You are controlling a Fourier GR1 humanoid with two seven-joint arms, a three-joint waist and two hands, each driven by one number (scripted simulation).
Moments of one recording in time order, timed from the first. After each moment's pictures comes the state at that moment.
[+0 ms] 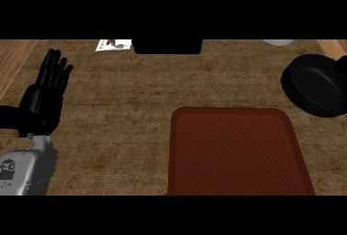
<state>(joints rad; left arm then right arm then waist) -0.28 0.23 0.10 -1.54 0.16 0.10 0.05 -0.70 -0.51 -0.40 -0.85 1.24 -0.41 0.52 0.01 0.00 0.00</state>
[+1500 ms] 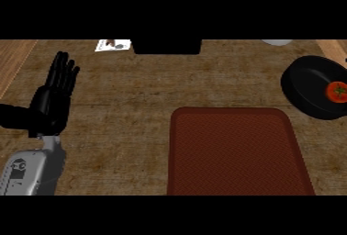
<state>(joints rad) -0.28 0.19 0.08 -1.53 0.13 0.11 0.04 -0.80 -0.55 -0.81 -0.58 0.57 -0.50 -0.09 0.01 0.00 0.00</state>
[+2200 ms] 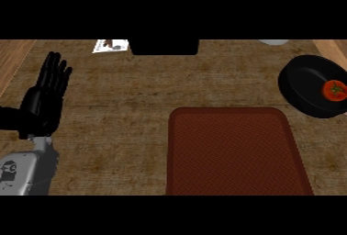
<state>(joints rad) -0.27 0.21 0.12 -1.54 0.14 0.09 0.05 -0.48 -0.59 -0.93 -0.83 0.25 -0.34 -0.24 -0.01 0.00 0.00</state>
